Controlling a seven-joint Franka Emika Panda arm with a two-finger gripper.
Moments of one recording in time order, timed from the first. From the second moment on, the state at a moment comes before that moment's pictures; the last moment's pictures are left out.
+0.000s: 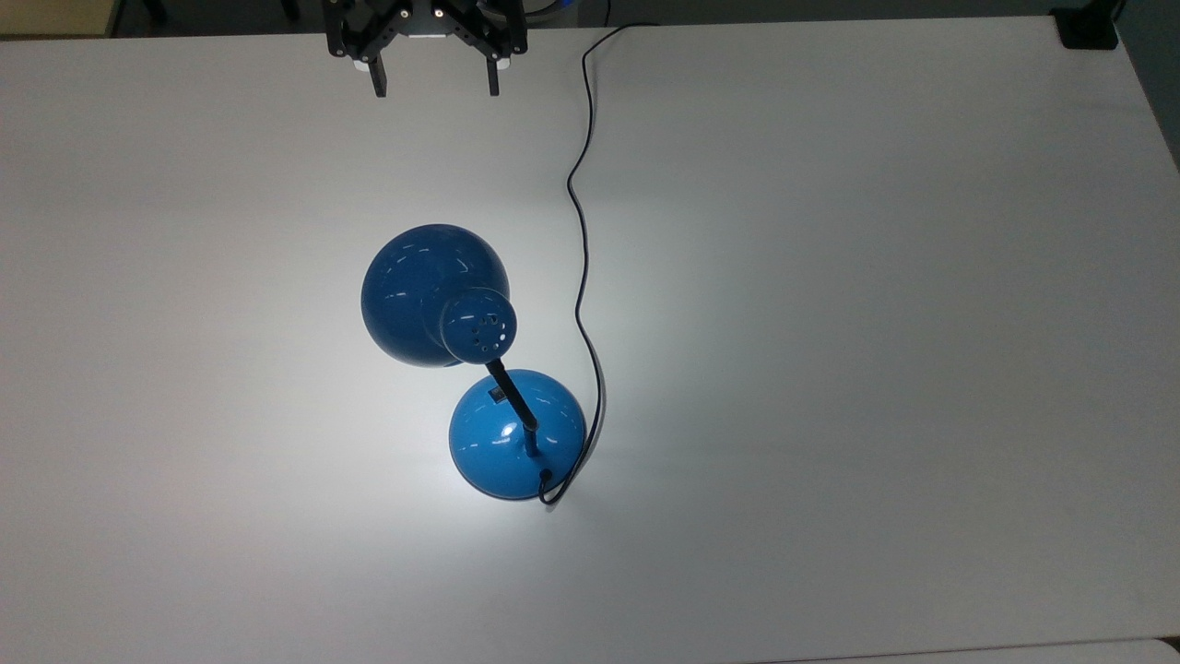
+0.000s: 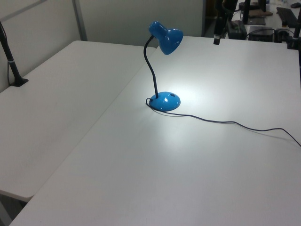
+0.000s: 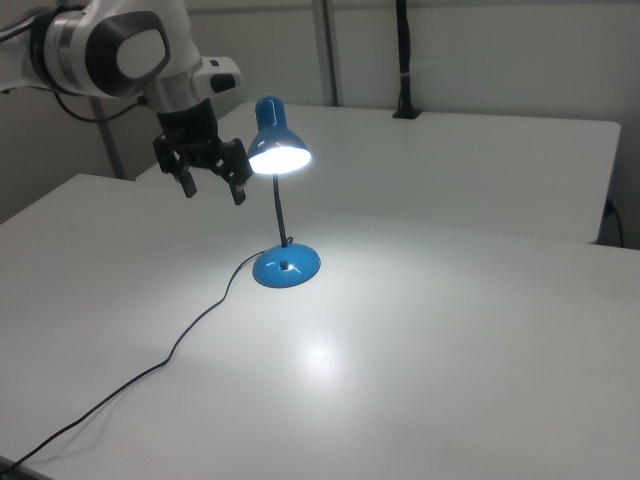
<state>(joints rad) -0.06 -0.02 0.04 -1.74 -0.01 1.83 -0.09</state>
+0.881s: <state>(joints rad) -0.06 -0.02 0.04 -1.74 -0.01 1.83 -0.09</state>
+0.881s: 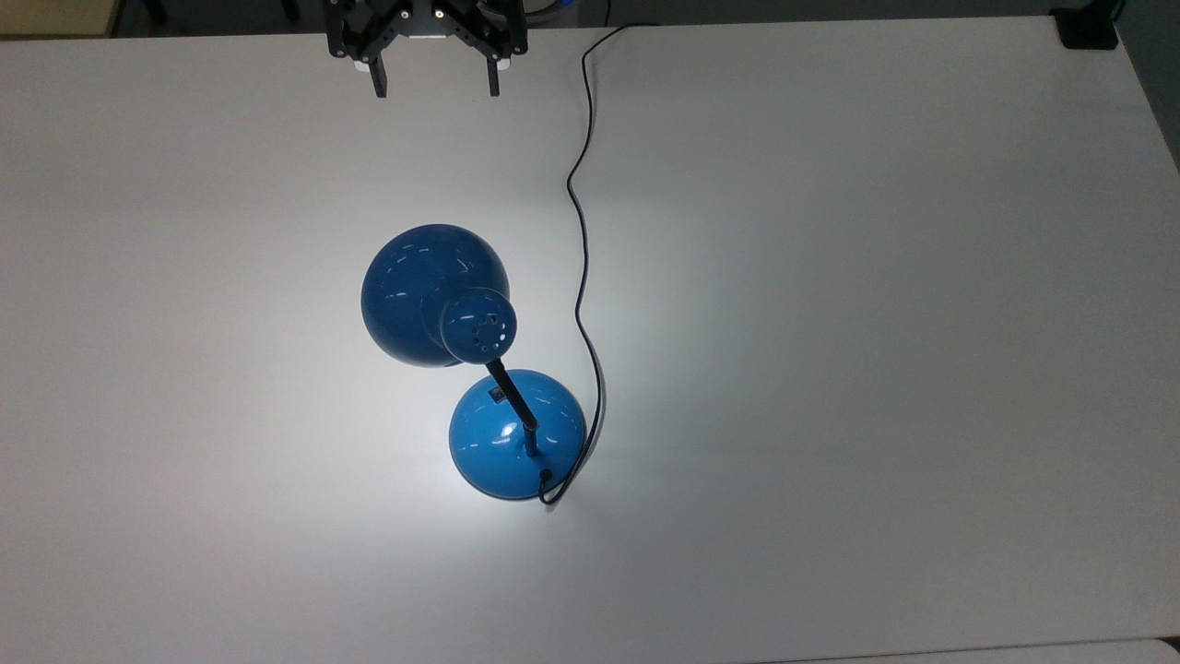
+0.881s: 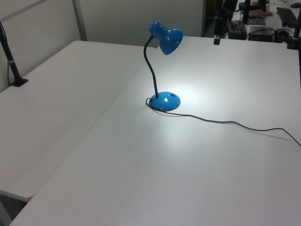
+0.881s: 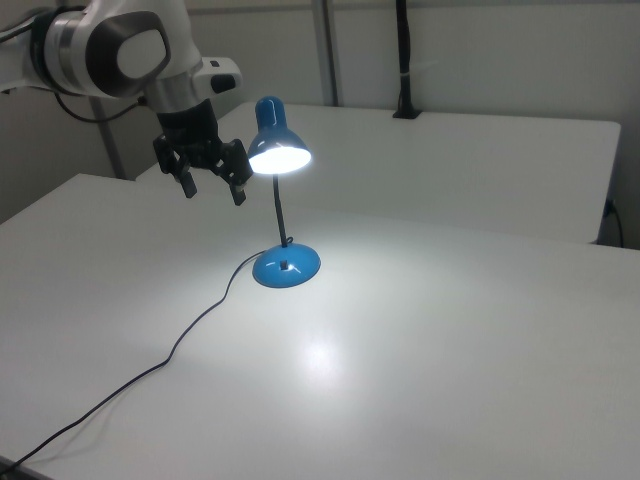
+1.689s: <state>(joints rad) -0.06 0.01 0.04 -1.77 -0.04 1.78 -0.60</state>
